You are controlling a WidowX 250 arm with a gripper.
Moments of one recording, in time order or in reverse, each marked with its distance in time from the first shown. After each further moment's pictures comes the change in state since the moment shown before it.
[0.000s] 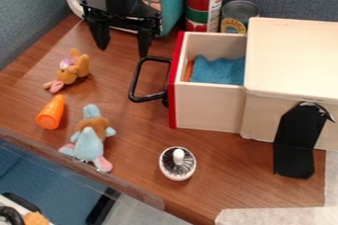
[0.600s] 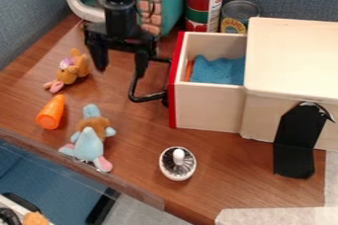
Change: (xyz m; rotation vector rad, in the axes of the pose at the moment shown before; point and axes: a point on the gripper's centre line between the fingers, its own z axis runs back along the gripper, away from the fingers) arm -0.013 0.004 -0.044 -0.003 0.135 0.035
